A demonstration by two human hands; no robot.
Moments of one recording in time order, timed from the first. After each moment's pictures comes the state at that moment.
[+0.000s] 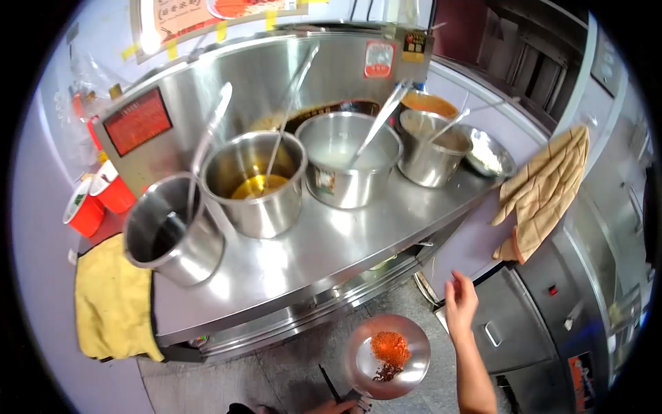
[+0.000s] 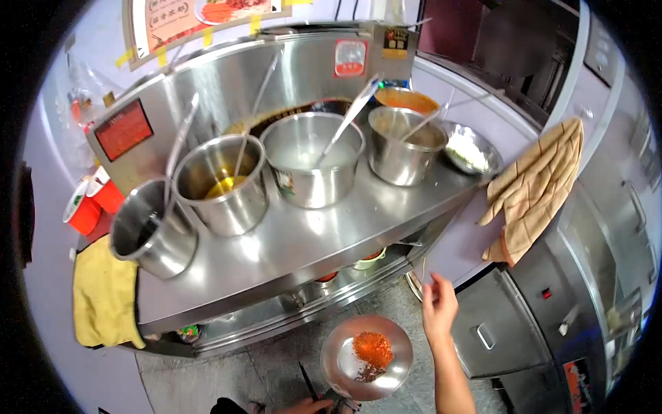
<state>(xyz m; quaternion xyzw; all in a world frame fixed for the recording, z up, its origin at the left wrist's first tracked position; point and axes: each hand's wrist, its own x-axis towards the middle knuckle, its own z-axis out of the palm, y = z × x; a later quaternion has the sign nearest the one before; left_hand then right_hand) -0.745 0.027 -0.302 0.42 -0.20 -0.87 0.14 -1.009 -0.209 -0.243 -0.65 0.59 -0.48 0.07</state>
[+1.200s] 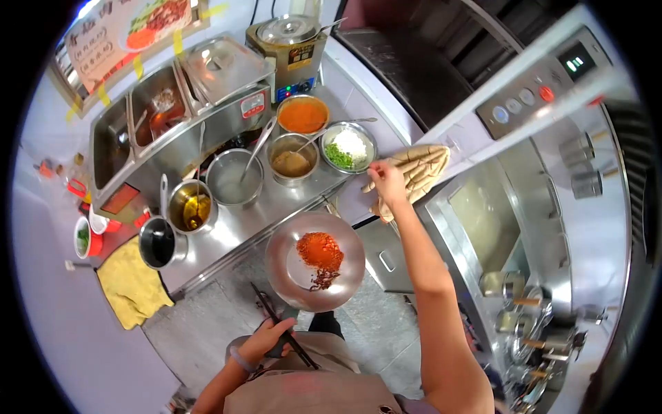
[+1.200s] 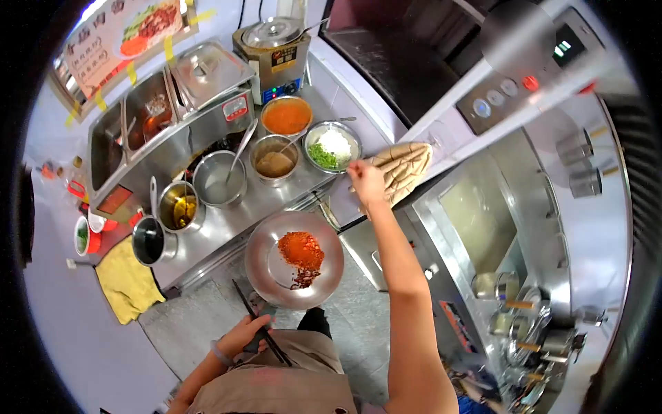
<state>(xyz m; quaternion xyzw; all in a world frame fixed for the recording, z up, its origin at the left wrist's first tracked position) -0.814 -0.033 0.062 0.52 -0.10 -0.82 0.21 -1.107 -0.358 0.044 -0.72 0.61 -0.31 0.17</state>
